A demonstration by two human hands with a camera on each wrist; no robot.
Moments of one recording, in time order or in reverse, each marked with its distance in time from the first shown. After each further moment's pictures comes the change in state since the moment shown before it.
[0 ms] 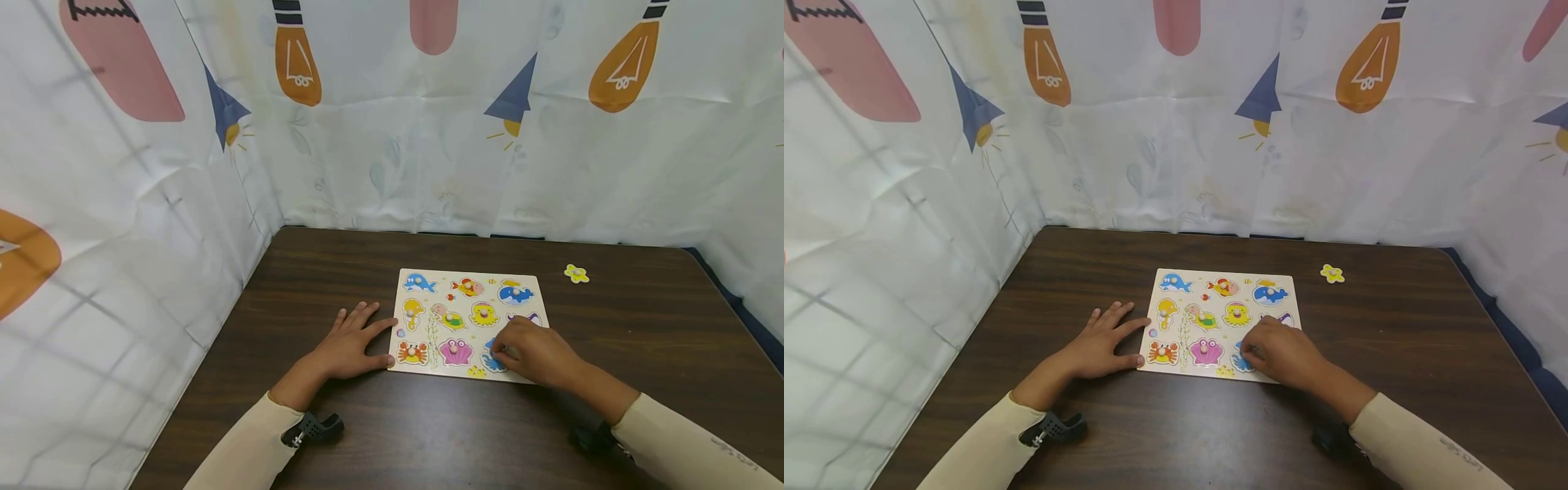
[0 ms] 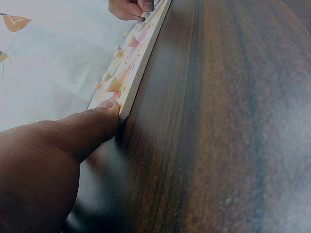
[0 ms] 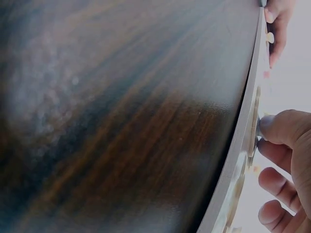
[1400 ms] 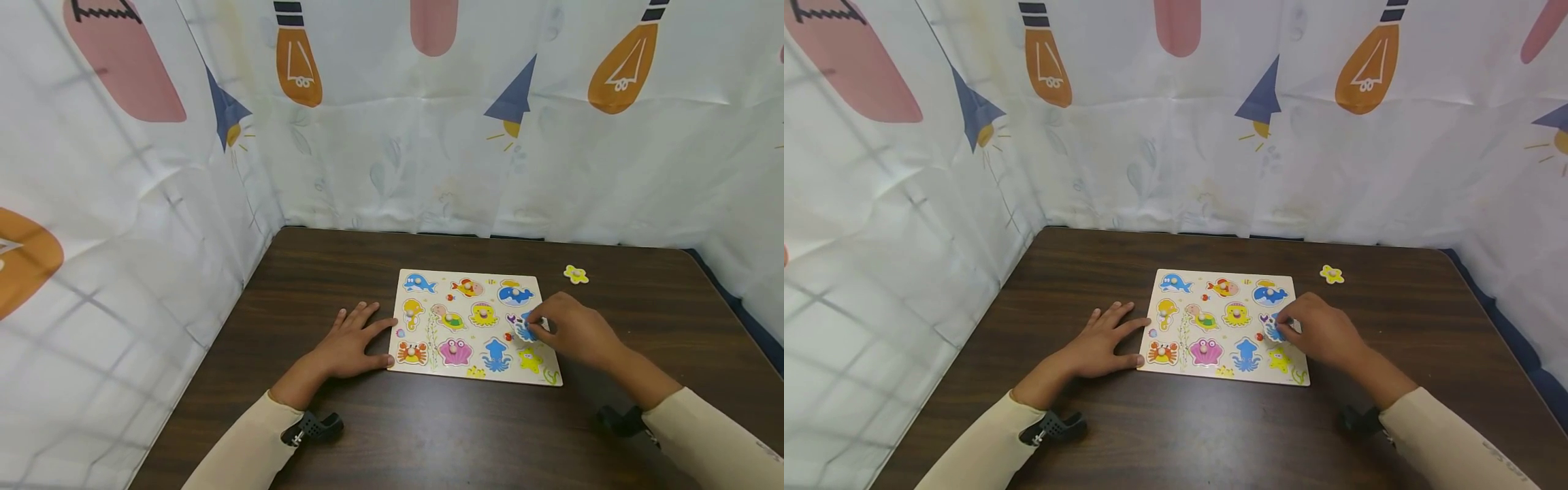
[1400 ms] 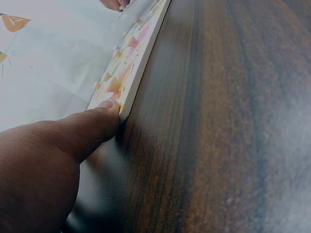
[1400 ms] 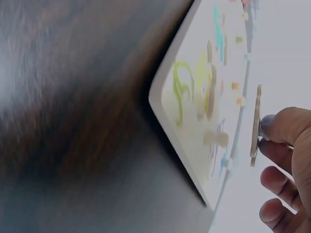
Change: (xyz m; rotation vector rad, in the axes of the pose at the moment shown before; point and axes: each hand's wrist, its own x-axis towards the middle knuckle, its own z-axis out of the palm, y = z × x) left_hand 0.001 0.000 0.002 0.018 -0.021 -0.034; right_hand -0.016 0.037 -0.043 -0.032 0.053 0.218
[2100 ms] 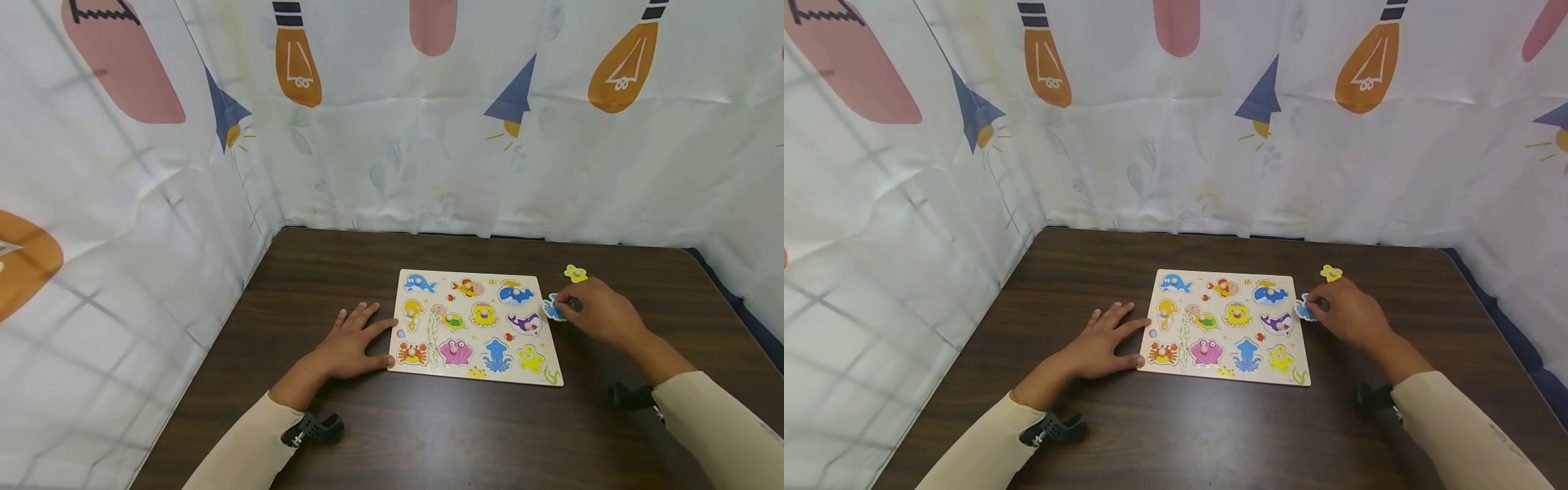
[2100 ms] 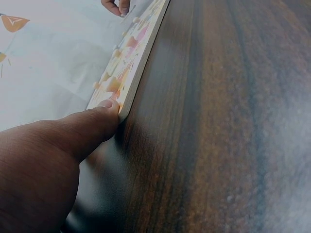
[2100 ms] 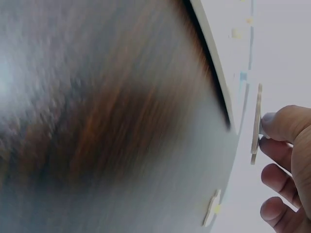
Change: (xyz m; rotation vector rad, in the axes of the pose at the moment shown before) left_hand 0.001 -0.003 0.002 0.003 -0.002 0.004; right_hand 0.011 0.060 -0.011 -0.016 -0.041 0.158
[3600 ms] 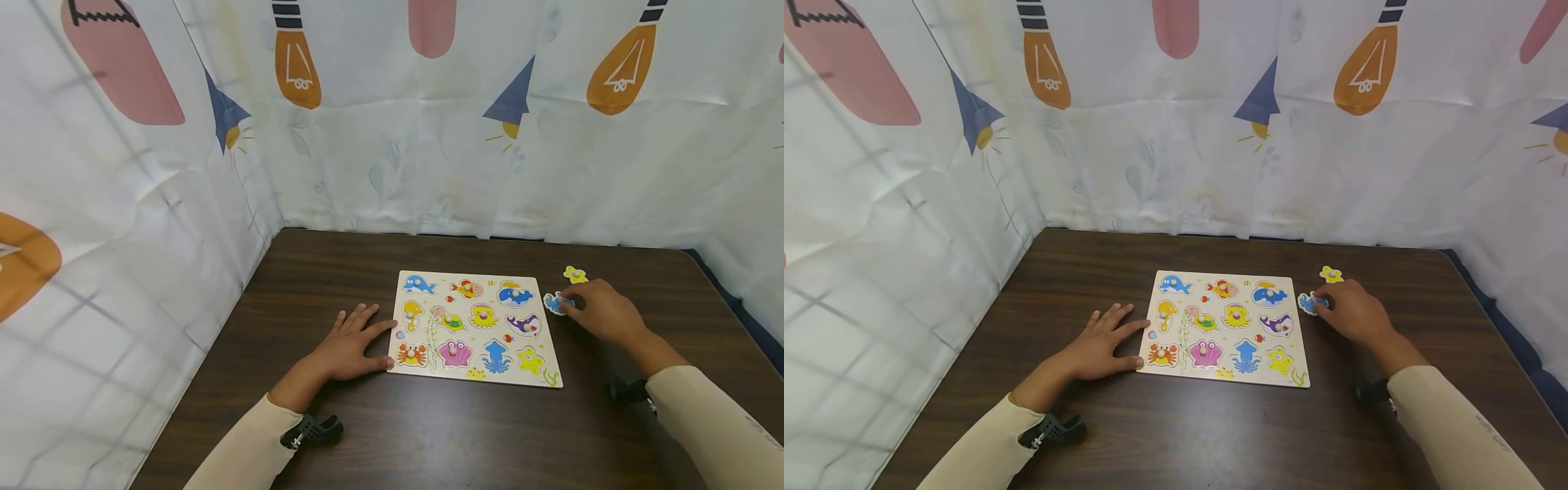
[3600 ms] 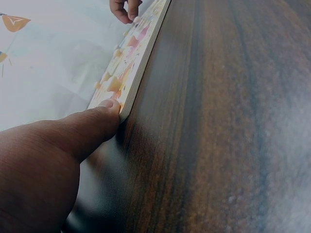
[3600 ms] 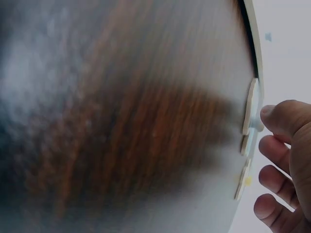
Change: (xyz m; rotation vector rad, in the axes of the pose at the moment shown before) left_hand -0.002 0.003 -0.002 -0.007 0.014 0.010; right_hand 0.007 0.023 0.011 0.009 -0.020 0.073
